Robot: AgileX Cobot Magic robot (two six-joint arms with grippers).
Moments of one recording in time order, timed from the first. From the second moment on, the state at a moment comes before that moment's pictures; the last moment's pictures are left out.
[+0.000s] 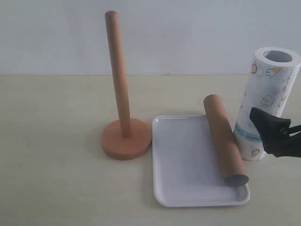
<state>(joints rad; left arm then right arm) -0.01 0.00 0.00 -0.10 0.31 0.04 0.08 1.21 -0.15 -0.34 -0.88 0.23</state>
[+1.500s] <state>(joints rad) -0.01 0.00 0.00 -0.10 0.31 0.04 0.08 1.69 -0.40 -0.19 -1.21 0.15</state>
